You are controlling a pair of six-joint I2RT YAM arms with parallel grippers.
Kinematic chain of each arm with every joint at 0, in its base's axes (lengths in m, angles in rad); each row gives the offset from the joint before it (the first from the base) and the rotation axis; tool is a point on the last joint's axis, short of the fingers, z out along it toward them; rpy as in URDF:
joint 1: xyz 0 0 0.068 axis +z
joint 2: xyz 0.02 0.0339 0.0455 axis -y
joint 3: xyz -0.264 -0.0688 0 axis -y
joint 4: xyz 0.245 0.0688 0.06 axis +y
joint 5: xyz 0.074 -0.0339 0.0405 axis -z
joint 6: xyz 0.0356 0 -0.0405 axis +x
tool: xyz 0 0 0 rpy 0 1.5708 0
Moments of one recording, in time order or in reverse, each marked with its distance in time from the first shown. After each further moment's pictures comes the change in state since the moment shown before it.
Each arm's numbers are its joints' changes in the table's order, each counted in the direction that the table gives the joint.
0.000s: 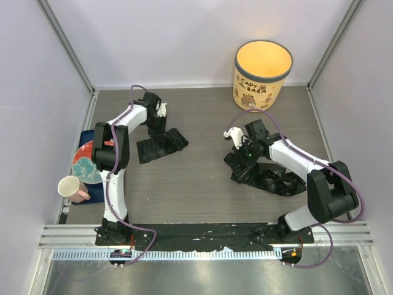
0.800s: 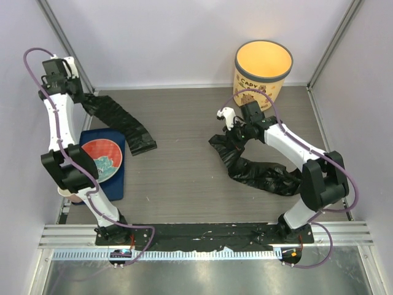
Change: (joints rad) left arm 0.532 0.294 0.318 0.043 -0.229 0.211; right arm 0.013 -0.088 0.234 0.021 -0.165 0.048
